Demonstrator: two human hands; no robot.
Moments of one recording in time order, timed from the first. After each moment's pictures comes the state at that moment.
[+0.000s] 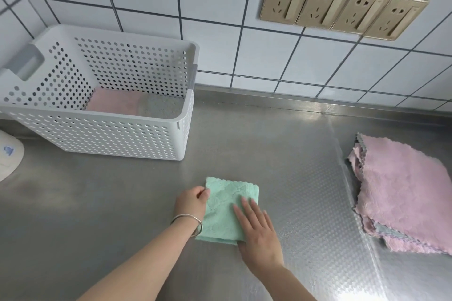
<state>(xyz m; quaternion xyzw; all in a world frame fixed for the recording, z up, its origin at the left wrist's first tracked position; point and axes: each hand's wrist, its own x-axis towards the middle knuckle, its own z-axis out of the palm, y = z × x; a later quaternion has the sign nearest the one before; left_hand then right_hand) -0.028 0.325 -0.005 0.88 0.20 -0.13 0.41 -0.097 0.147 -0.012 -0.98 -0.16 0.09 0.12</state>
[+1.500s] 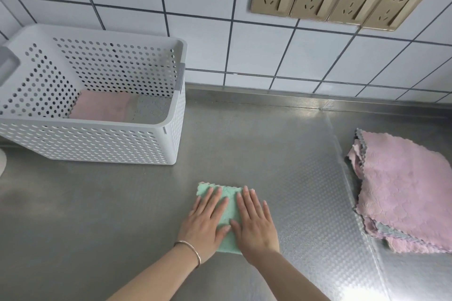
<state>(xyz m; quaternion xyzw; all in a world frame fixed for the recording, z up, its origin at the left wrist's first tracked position) -0.058 0.310 -0.050 0.98 -0.19 -0.05 0.10 -0.064 0.147 -0.035 -0.99 -0.06 0.07 0.06</state>
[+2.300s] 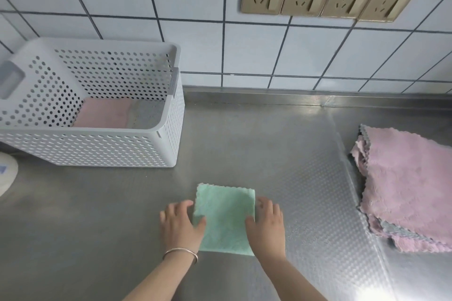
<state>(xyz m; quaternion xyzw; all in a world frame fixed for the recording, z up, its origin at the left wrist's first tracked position) -0.061 0.320 -0.031 0.95 0.19 -0.01 0.24 -0.063 0.141 -0.007 -0.93 0.15 0.08 0.33</state>
